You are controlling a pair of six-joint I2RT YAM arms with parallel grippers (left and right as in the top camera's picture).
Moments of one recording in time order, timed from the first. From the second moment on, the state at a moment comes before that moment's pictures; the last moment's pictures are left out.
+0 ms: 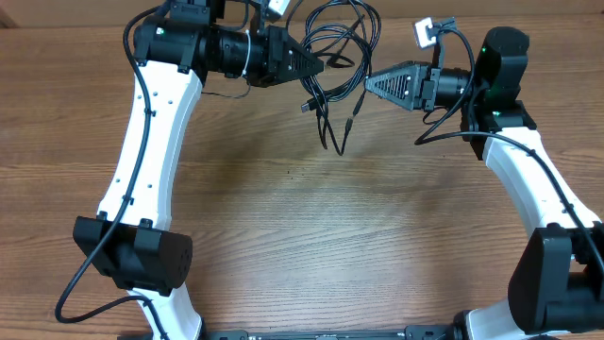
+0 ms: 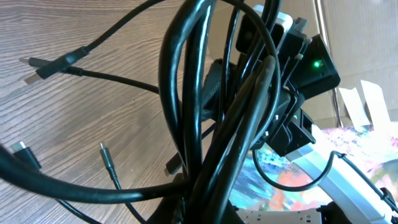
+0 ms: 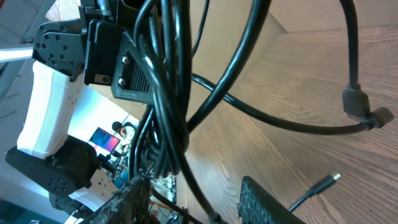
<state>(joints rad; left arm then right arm) -0.20 1.95 2.12 -1.10 1.06 -0.29 0.03 1.69 1.22 0.29 -1.40 0.65</state>
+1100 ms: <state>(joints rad) -0.26 1.95 2.12 -1.23 0.85 -0.13 0.03 1.69 1.22 0.38 -1.39 0.42</state>
